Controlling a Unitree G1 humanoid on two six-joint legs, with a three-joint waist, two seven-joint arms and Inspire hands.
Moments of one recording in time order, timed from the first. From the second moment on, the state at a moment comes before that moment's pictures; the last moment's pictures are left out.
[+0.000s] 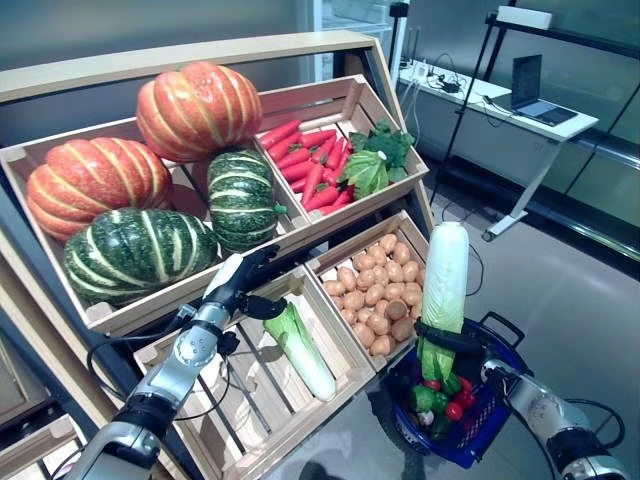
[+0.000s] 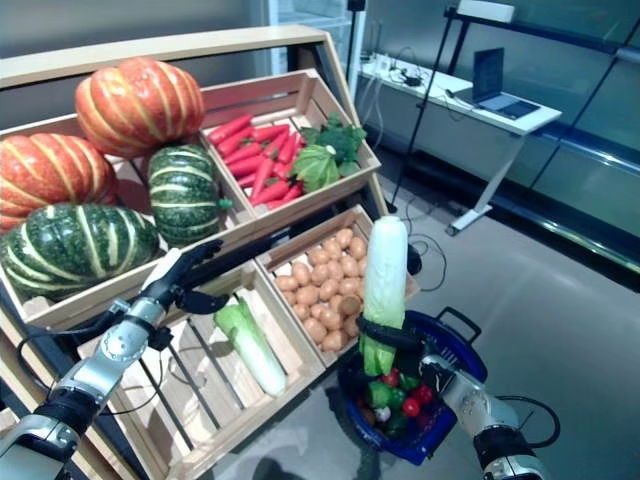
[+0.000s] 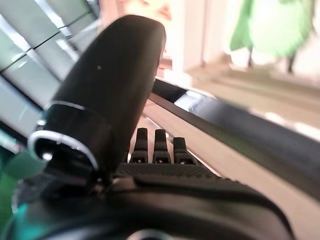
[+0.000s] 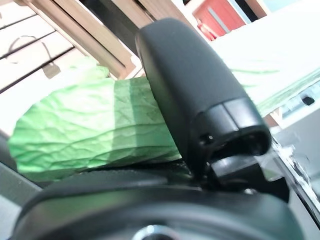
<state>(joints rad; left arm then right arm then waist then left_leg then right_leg) -0.32 0.65 -0.32 0.58 0.18 -0.29 0.17 -0.14 -0.51 0.08 0.65 1.02 0.27 0.45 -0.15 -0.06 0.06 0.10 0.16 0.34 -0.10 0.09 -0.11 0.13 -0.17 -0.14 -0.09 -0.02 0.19</state>
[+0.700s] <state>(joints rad) -1.01 0.94 -0.94 0.65 0.66 -0.35 0.36 -0.40 -0.56 -0.07 1.10 1.34 0.18 0.25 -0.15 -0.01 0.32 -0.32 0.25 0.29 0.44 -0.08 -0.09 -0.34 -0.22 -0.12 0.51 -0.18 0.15</state>
